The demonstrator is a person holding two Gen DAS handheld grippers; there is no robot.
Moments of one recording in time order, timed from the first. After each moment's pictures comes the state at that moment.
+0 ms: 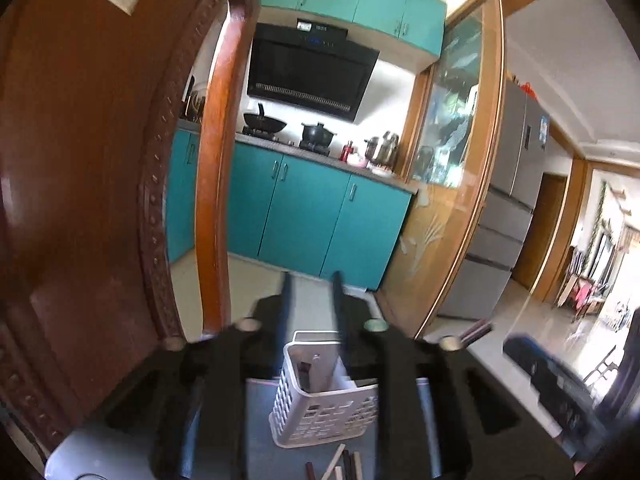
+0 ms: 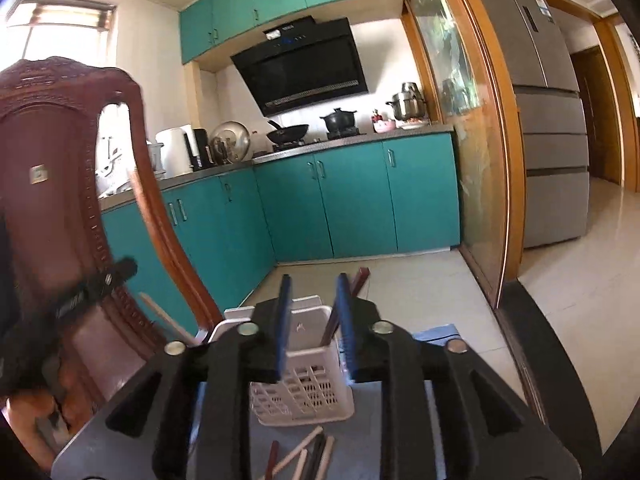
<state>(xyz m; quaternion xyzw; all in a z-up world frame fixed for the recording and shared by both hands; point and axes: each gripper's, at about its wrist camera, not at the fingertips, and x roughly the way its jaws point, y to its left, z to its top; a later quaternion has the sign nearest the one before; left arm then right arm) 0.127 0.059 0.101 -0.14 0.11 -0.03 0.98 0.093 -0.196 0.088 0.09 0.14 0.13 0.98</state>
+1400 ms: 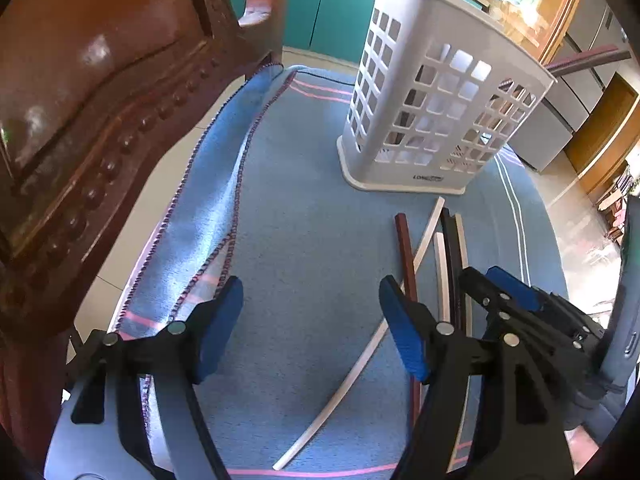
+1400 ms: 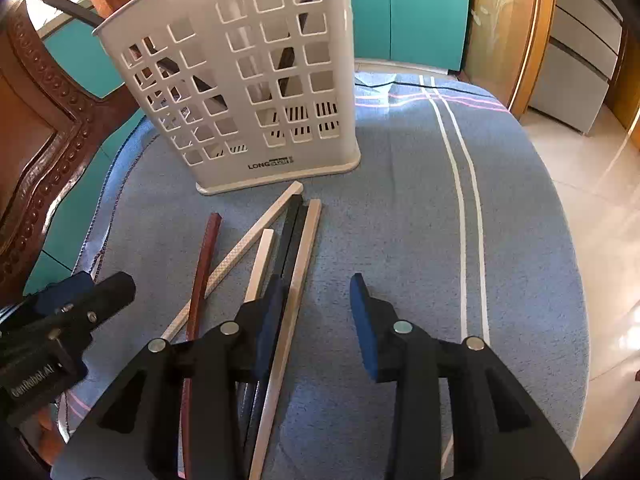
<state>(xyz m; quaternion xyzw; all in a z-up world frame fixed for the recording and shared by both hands) 0.138 0.045 -0.087 -0.11 0.49 0.02 0.87 0.135 -0.135 -0.098 0.01 0.49 0.11 0.87</state>
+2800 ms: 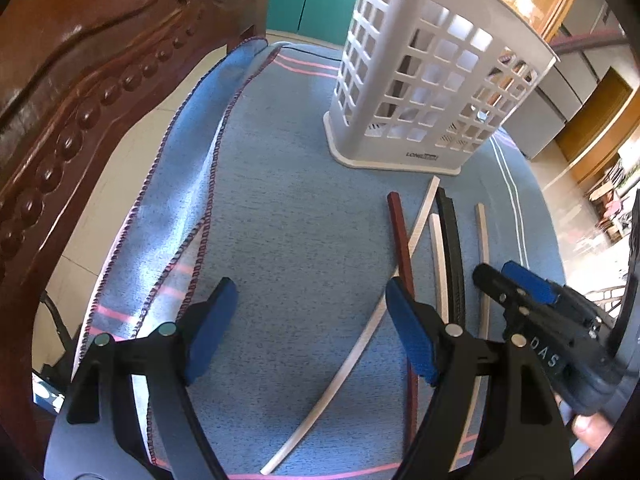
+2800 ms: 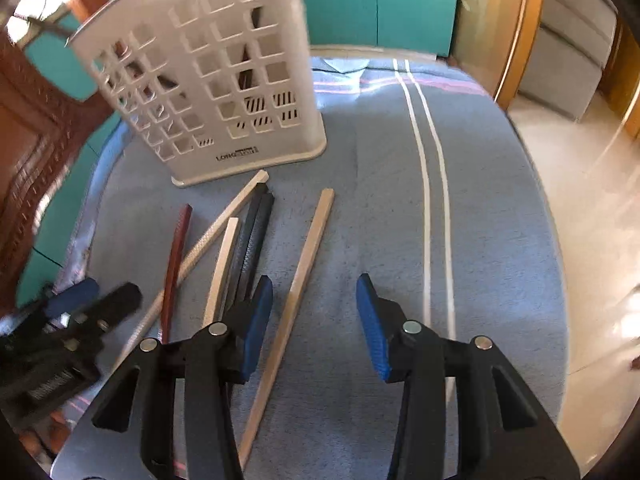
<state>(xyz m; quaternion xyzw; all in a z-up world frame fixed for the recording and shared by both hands) 0.150 0.041 -0.104 -0.12 0.51 -0.01 0.85 0.149 -0.154 -0.100 0.00 0.51 0.08 0.86</state>
